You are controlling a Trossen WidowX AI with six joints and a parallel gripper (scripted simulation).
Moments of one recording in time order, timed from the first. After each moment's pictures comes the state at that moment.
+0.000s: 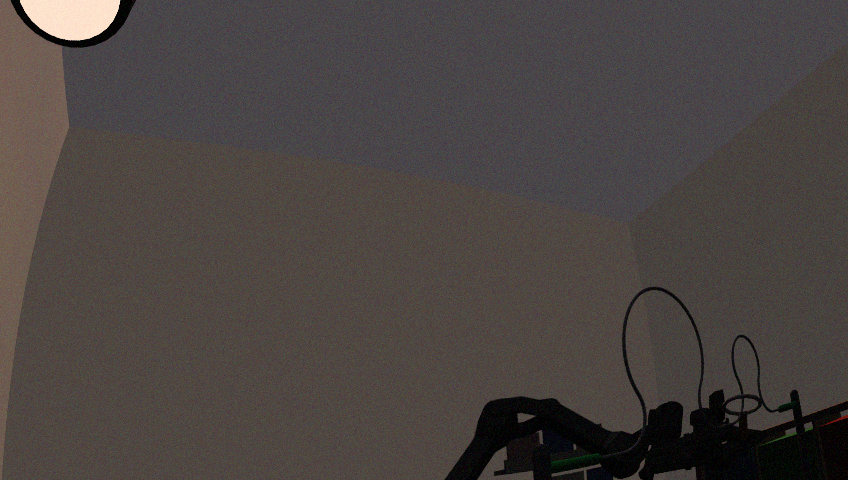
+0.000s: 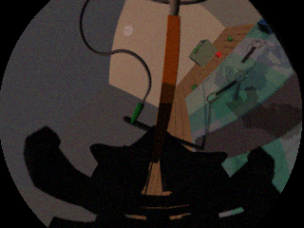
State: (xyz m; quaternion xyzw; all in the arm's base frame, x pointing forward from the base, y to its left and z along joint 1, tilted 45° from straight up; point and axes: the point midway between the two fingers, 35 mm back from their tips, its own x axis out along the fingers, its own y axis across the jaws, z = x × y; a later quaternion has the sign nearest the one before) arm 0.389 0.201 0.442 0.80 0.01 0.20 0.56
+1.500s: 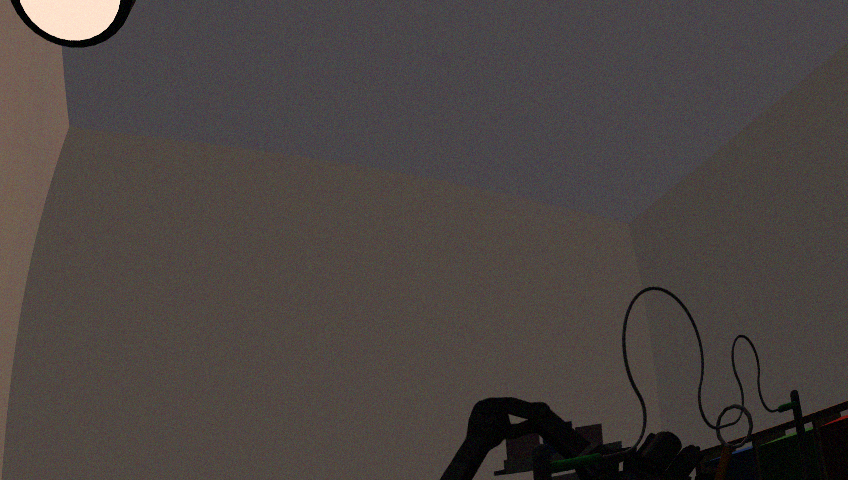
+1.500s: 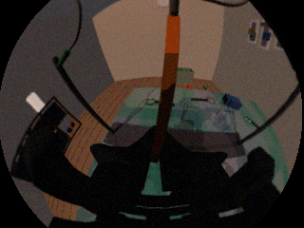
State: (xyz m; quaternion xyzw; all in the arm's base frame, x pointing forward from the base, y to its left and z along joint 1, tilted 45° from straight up) arm 0.390 0.179 0.281 0.46 0.15 0.09 0.87
